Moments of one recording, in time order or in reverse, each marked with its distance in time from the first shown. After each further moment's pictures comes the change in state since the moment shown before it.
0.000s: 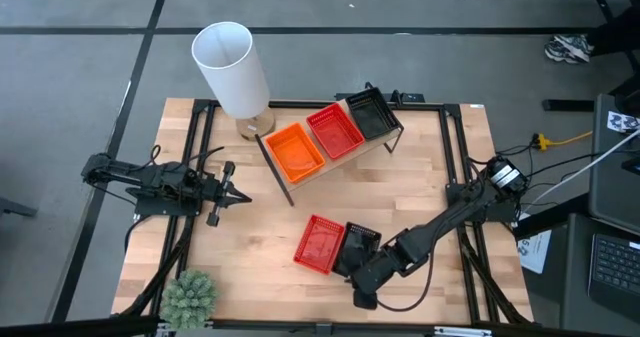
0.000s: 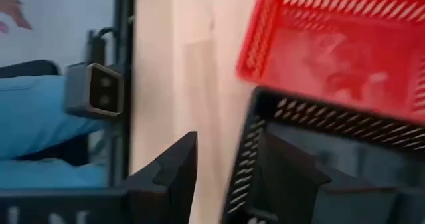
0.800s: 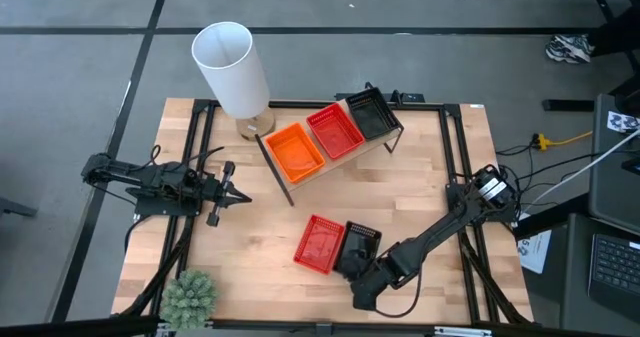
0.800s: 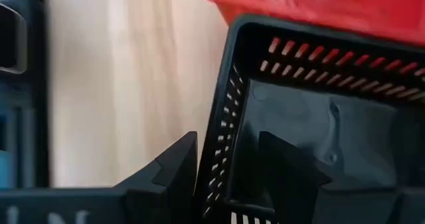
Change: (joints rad) left arm 0.000 0.000 0.000 0.000 0.000 0.000; right arm 0.030 0.133 0.000 -0.063 0.069 0.047
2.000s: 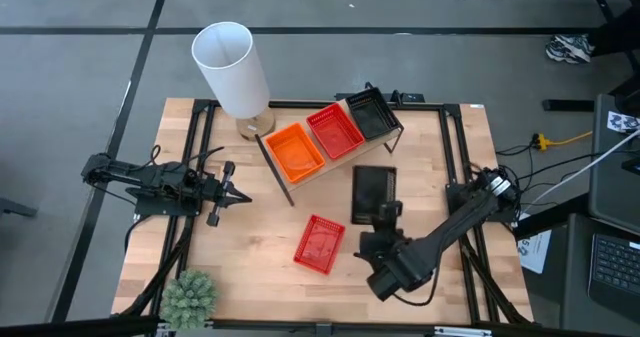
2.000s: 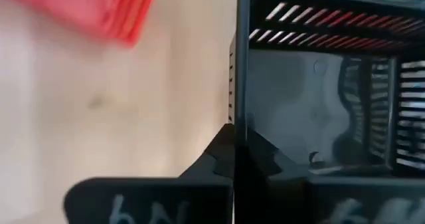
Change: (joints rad) left arm 0.000 0.000 0.000 0.000 0.000 0.000; right arm 0.022 -0.034 0.403 -1.044 0.540 -0.073
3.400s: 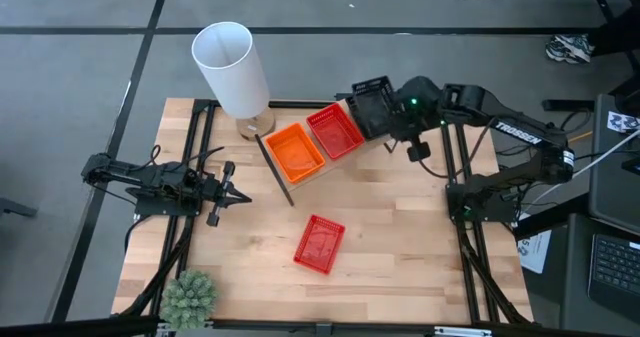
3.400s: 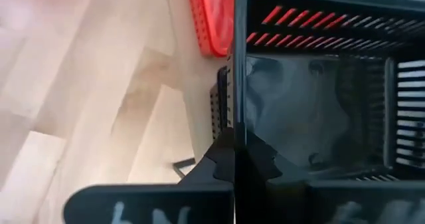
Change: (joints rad) left arm 0.000 -0.001 0.000 0.000 0.003 0.000; right arm -1.049 -0.629 -0.261 0.416 -0.769 -1.468
